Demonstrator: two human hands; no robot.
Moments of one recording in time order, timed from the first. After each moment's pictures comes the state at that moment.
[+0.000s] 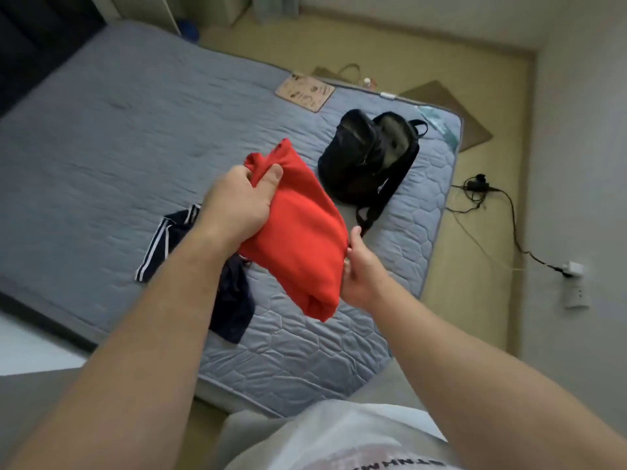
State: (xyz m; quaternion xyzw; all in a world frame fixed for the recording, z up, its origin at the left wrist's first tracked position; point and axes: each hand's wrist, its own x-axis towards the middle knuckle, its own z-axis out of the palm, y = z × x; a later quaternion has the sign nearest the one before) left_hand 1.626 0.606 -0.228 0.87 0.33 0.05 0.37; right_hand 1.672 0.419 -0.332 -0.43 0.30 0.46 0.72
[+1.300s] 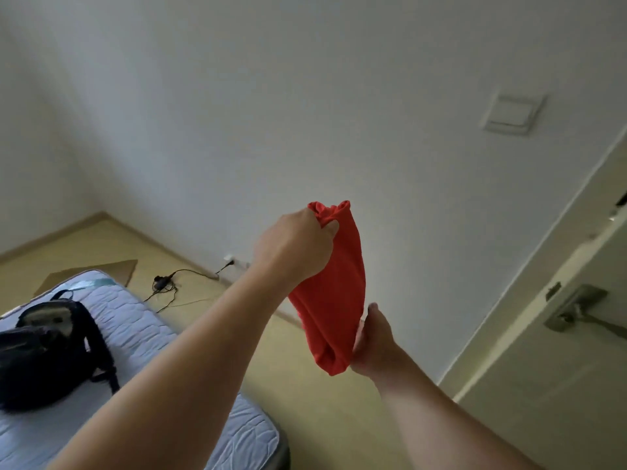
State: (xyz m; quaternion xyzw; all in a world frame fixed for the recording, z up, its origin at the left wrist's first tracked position) left_hand 1.253 0.236 0.031 0.87 -0.44 -0.01 0.24; right_hand 1.125 0.175 -0.131 -0.17 0.47 -0.25 0.83
